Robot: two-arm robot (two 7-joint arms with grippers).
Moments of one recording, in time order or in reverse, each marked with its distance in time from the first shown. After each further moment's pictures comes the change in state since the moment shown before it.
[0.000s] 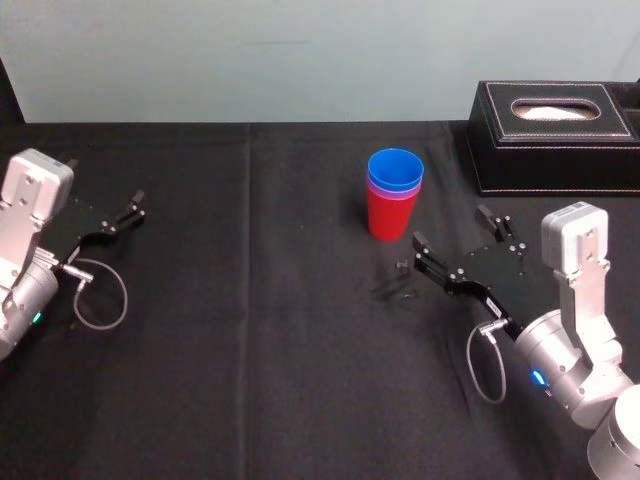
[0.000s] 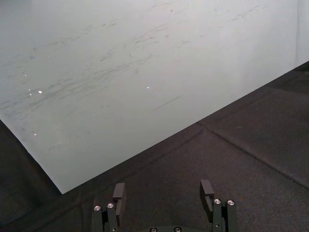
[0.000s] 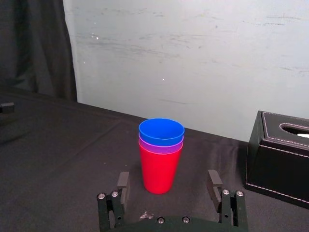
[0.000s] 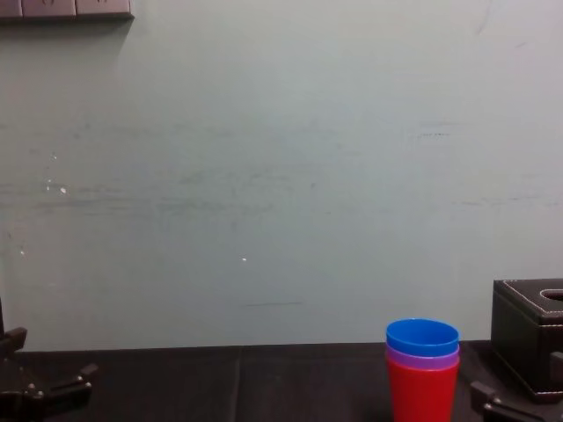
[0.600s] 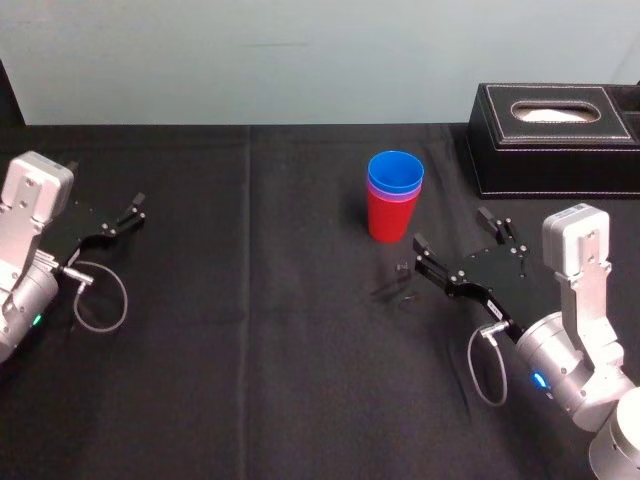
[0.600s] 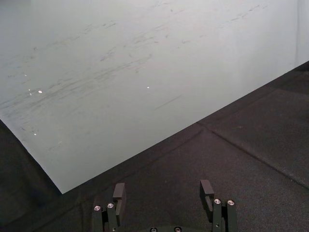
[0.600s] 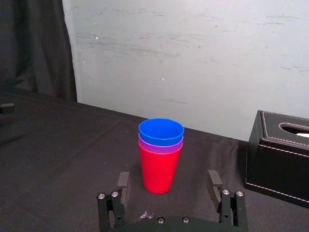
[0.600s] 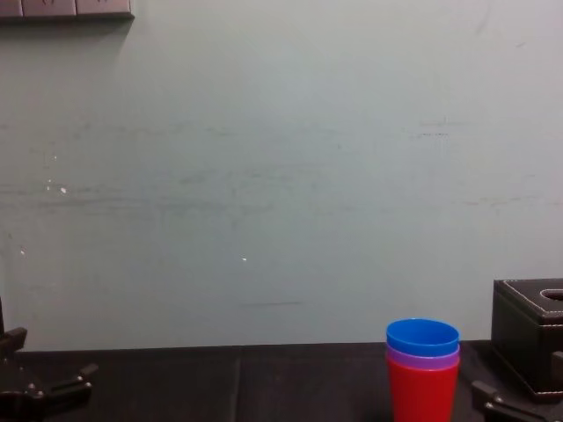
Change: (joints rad) left arm 0.000 0.000 0.000 0.000 0.000 0.000 0.000; right arm -0.005 0.001 0.002 -0.009 0.002 0.008 -0.002
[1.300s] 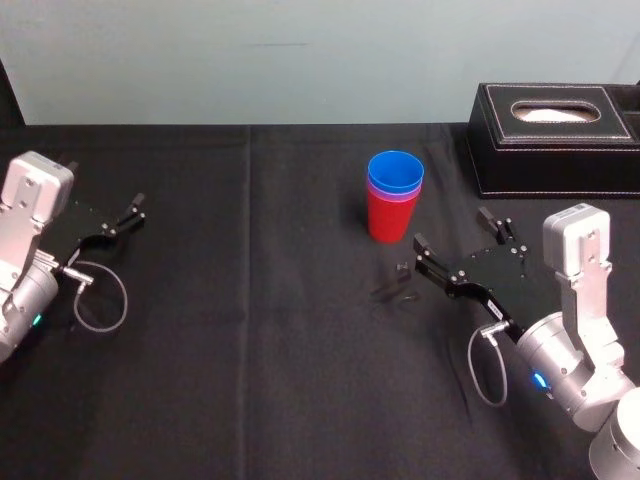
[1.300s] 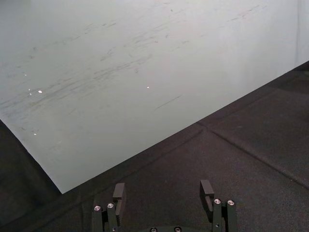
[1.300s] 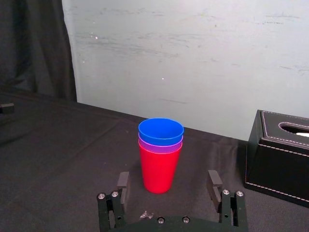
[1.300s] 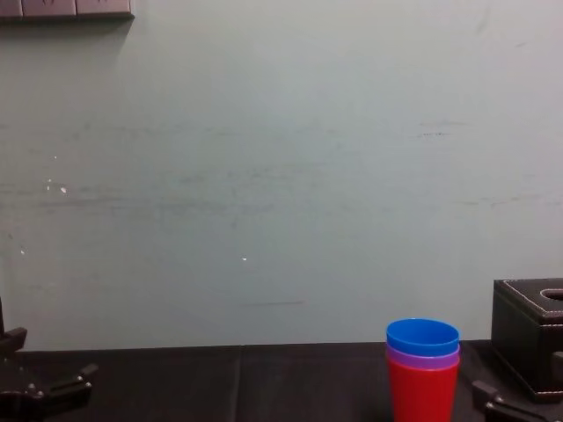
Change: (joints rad) left arm 0.000 0.000 0.000 0.000 0.000 0.000 0.000; right arm -0.001 0.000 0.000 -0.002 0.001 0.002 -0.002
